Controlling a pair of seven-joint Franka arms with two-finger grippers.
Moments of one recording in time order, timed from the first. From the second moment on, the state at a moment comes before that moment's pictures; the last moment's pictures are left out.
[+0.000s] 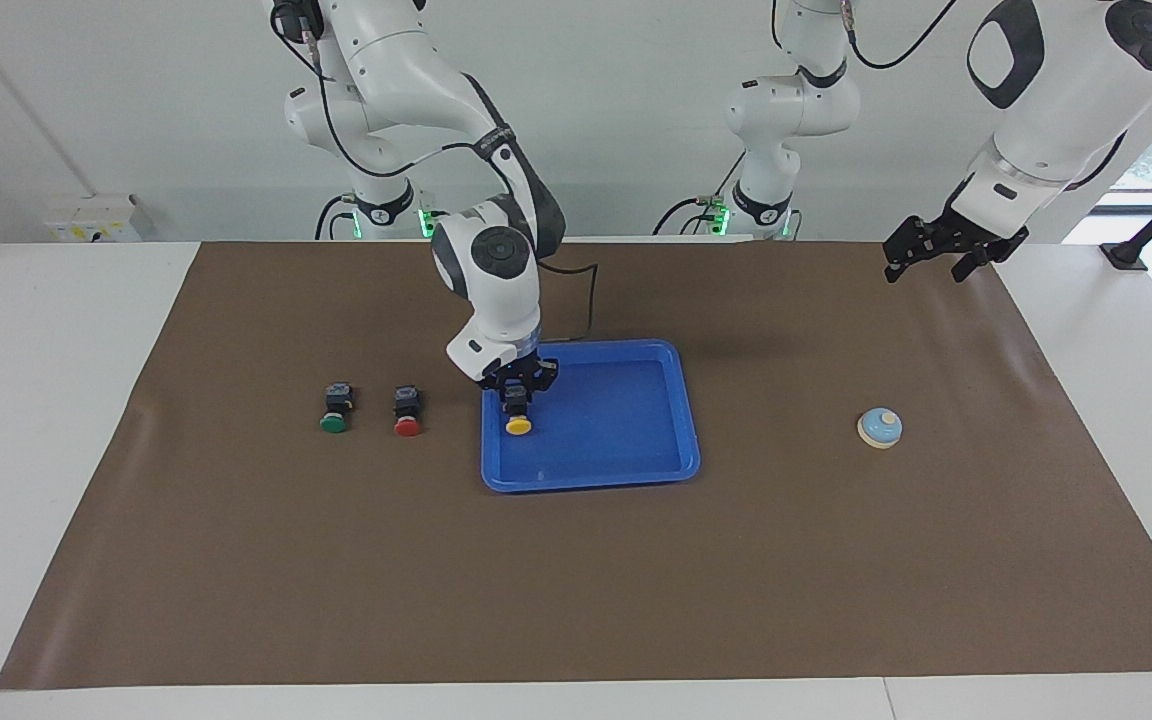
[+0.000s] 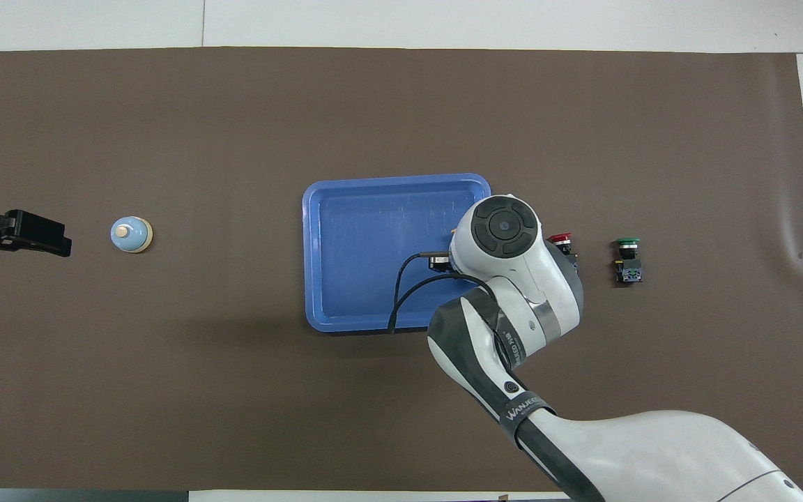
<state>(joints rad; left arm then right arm) -0.03 -0.05 0.00 -1.71 -0.03 1.56 0.03 0.47 0.32 0.03 -1.98 0.00 2.26 0.56</state>
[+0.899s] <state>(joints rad) -0.03 -0.05 0.00 -1.71 -0.03 1.56 0.03 0.33 0.26 0.01 -1.89 0.07 2.12 0.44</state>
